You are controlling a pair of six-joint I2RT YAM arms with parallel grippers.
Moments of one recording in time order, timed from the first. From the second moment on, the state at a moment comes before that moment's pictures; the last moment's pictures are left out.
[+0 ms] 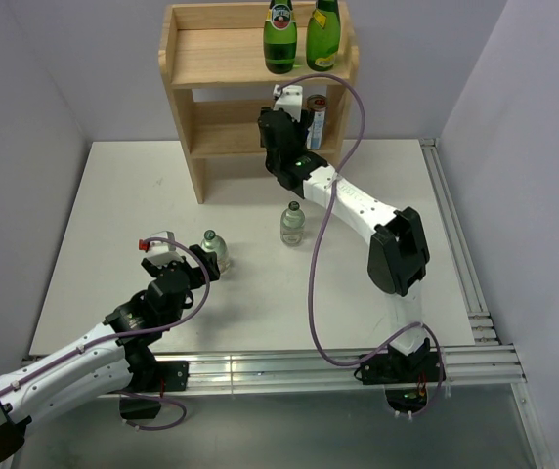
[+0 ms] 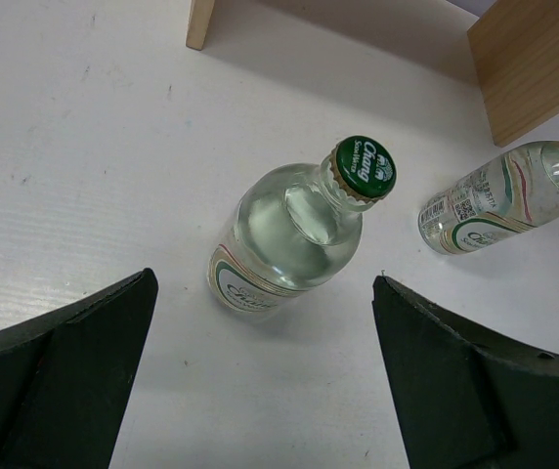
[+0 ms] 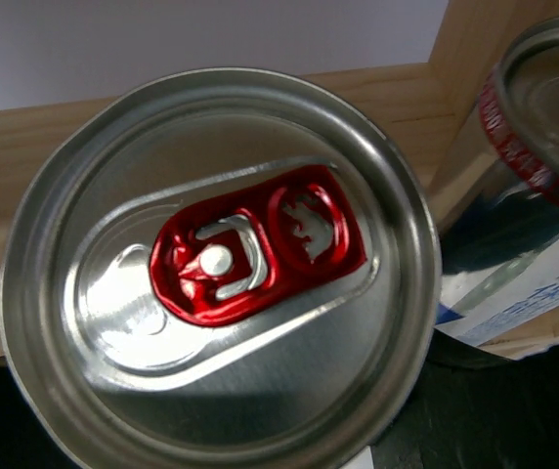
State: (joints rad) left arm -0.86 0.65 0.35 -0.07 -0.74 -0.69; right arm 0.66 2.01 1.85 -0.08 0.75 0.20
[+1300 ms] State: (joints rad) left arm -0.86 0.65 0.35 -0.07 -0.74 -0.69; right arm 0.62 2.03 1.82 -0.02 0.77 0.24
